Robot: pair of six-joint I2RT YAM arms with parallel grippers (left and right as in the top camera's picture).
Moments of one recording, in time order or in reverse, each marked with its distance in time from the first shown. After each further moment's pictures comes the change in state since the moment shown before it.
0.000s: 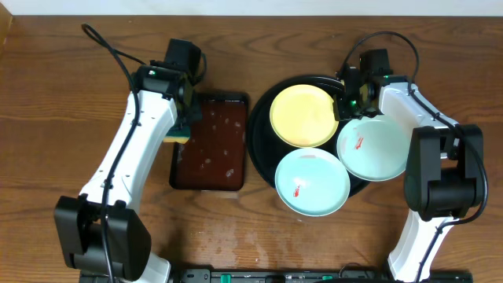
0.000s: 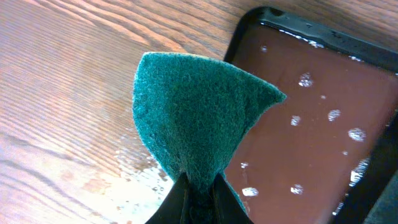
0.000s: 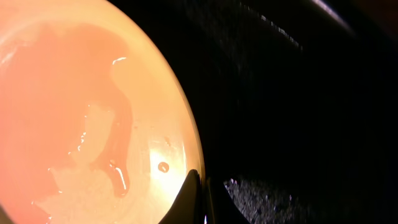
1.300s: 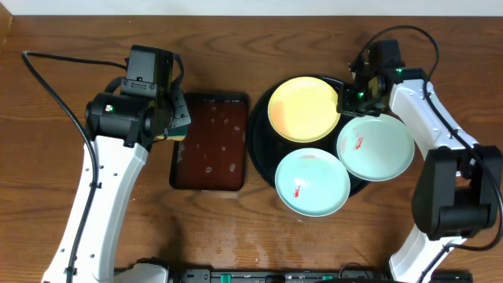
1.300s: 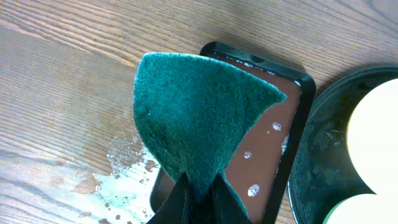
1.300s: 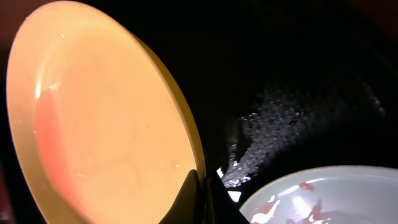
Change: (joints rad) left arm 0.020 -0.289 0.000 -0.024 0.121 0.046; right arm 0.000 -0.144 0.034 -0.164 -0.041 0.281
